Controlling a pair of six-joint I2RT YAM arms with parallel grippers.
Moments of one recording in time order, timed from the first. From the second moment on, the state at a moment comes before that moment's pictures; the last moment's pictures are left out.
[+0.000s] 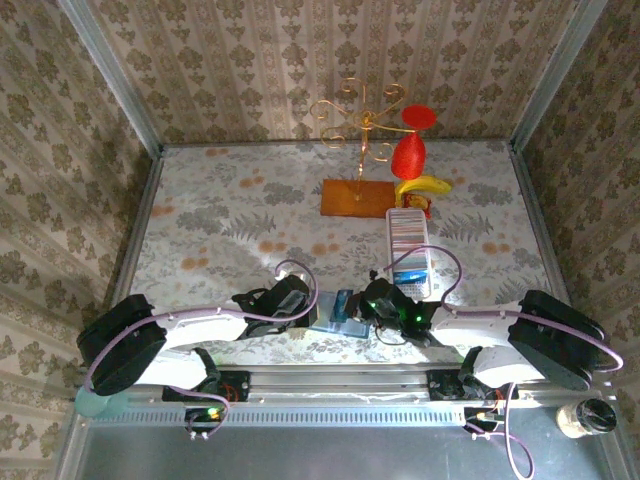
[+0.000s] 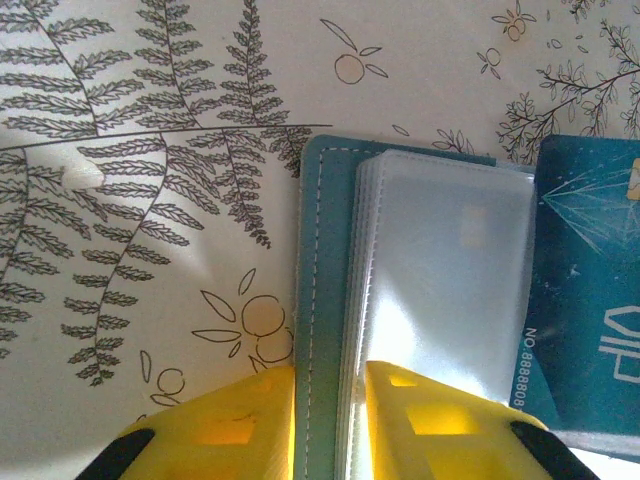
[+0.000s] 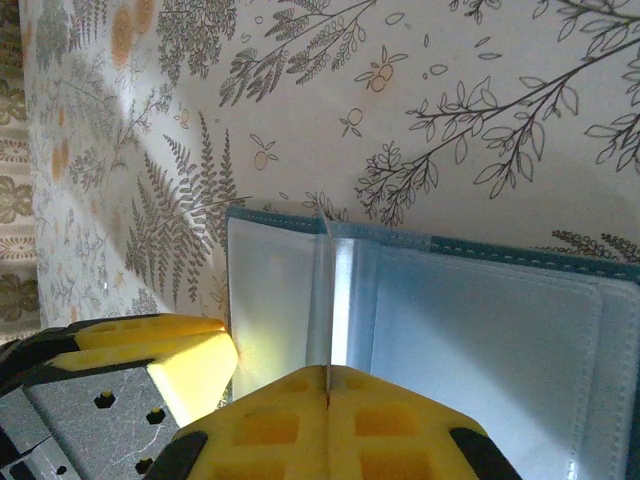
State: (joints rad) left arm -1.03 1.31 0.45 -0.08 -0.03 -0.89; right arm 0.96 1.33 0.38 0.26 0.07 1.22
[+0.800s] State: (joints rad) left arm -1.03 1.31 0.45 -0.08 -0.04 -0.91; right arm 0.98 1.39 0.42 0.25 0.02 1.27
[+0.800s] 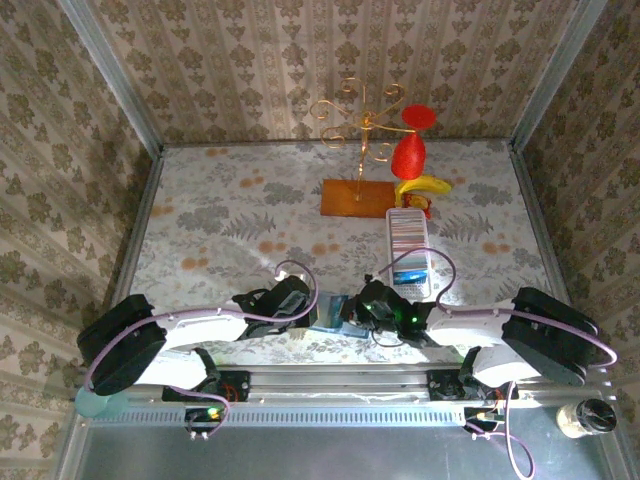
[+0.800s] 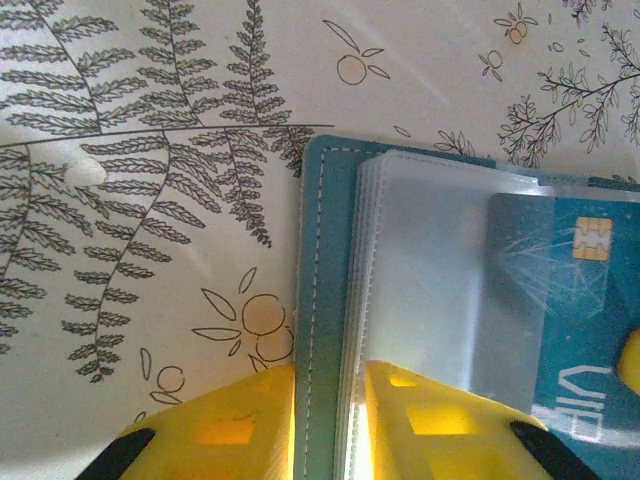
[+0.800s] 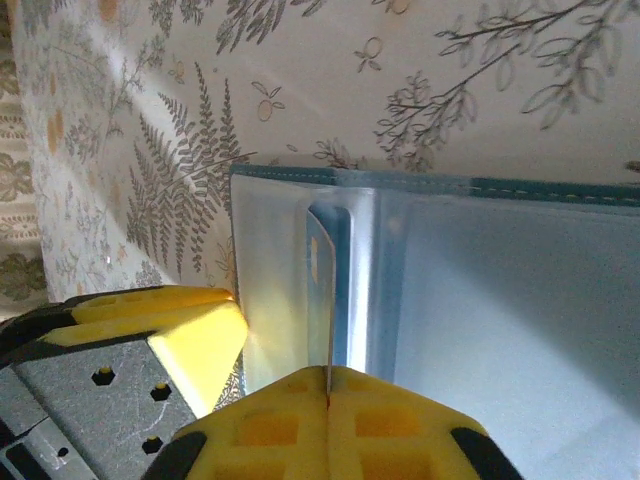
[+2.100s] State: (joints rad) left arm -1.05 1.25 0.41 -0.10 -0.05 -0.95; right arm 0.99 1.52 0.67 -0.09 0.02 1.14
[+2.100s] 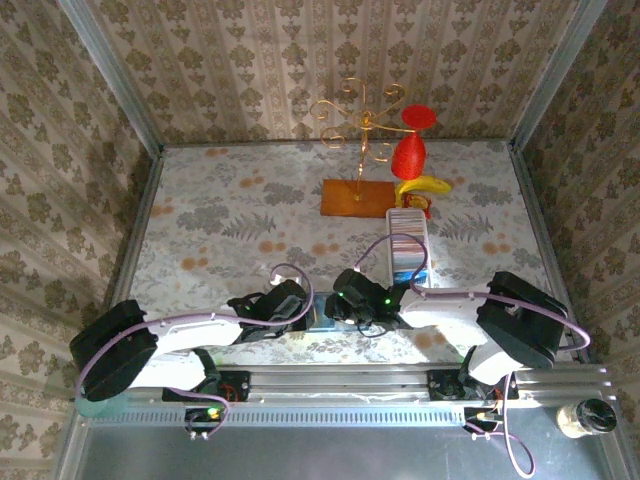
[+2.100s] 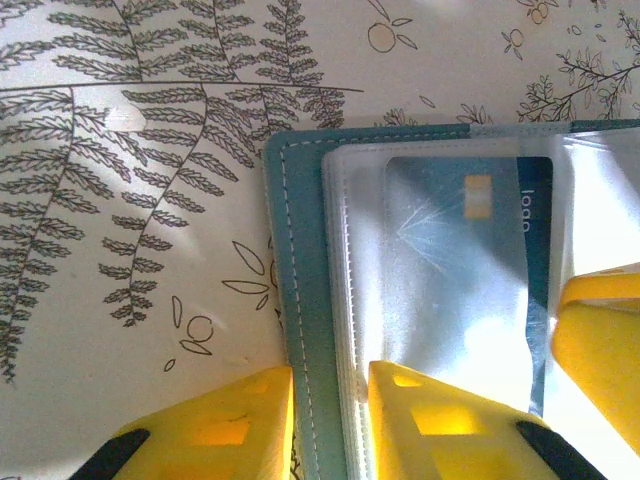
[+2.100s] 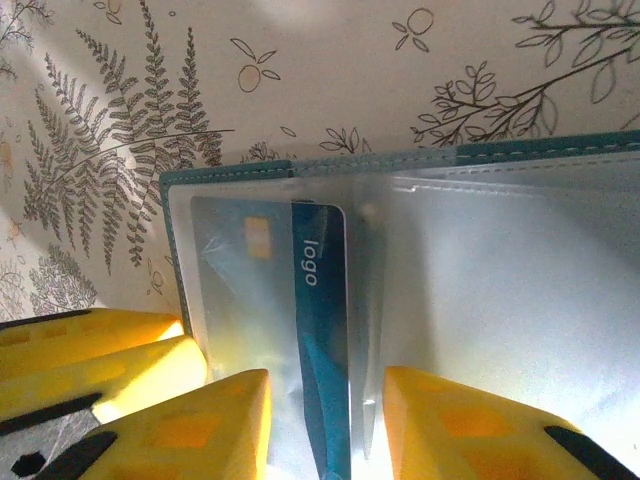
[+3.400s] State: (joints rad) left arm -1.06 1.22 0.40 -0.11 -0.07 -0.98; right arm 1.04 1.50 0.63 -0.07 0.09 1.17
